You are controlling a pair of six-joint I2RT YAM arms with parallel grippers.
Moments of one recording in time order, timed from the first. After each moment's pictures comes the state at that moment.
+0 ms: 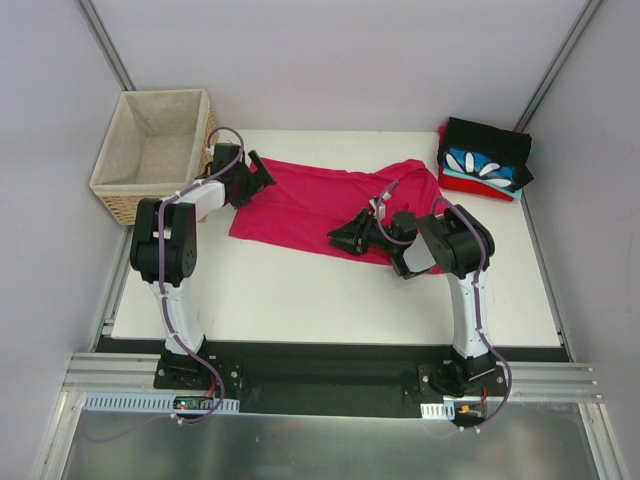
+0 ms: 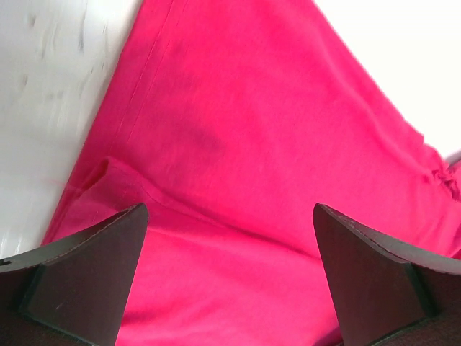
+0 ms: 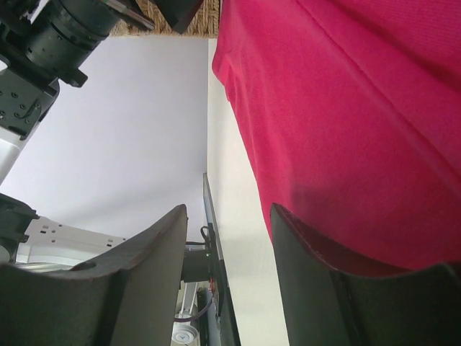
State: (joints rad) left arm -0.13 1.97 1.31 -0.12 0.15 -0.72; right arm 0.41 2.24 0.82 1.26 -0.80 1.33
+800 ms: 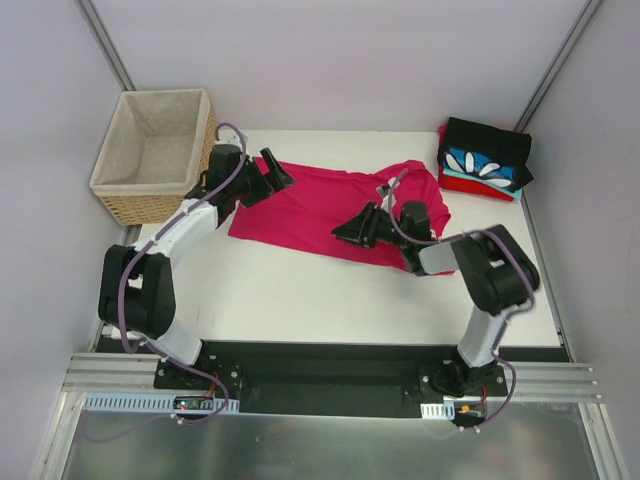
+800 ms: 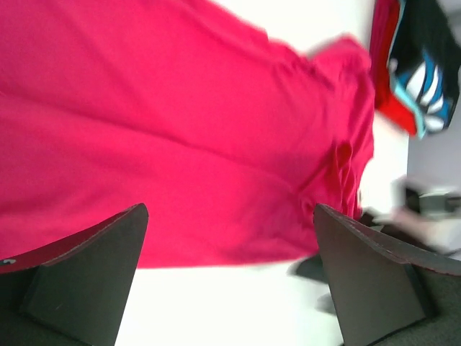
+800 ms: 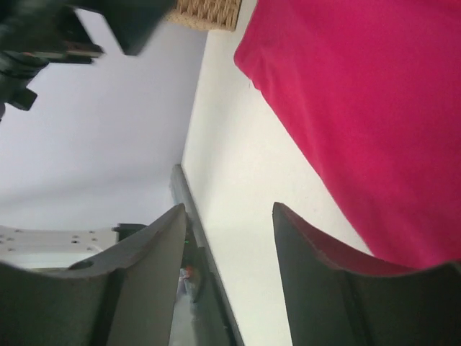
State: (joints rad) left arm -0.23 1.58 1.14 -0.10 0.28 -0.71; right arm 0.42 1.89 0.70 0.97 -0.76 1.09
